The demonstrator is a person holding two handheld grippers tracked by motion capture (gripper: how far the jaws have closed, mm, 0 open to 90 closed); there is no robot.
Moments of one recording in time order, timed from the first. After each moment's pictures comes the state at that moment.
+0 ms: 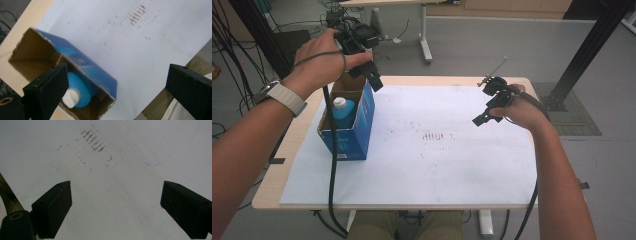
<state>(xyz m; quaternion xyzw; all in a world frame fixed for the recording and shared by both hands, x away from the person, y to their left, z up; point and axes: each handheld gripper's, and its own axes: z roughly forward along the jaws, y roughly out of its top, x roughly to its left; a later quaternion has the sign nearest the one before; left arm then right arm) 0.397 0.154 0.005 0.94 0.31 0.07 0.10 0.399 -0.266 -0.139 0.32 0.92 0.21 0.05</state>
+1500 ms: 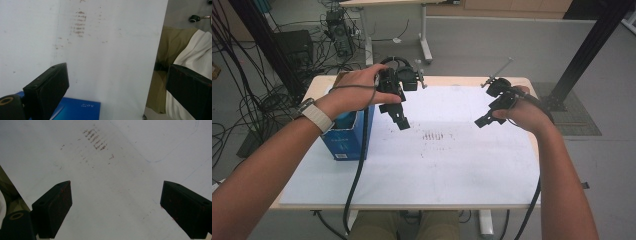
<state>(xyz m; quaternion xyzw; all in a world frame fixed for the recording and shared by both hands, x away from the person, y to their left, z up) 0.398 0.100 -0.062 0.99 0.09 -0.01 0.11 0.386 -0.272 -0.135 0.33 0.92 0.21 0.05</state>
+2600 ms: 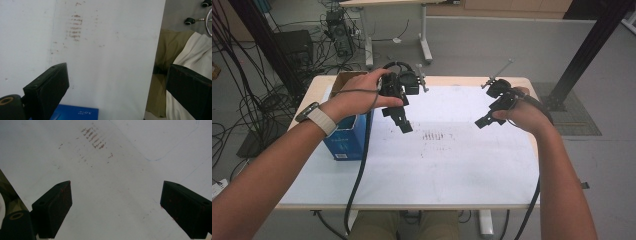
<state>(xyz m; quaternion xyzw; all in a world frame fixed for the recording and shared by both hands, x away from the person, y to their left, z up) 0.403 0.102 -0.074 0.99 0.08 -0.02 0.12 0.388 -0.274 -0.140 0.33 0.92 0.21 0.05</state>
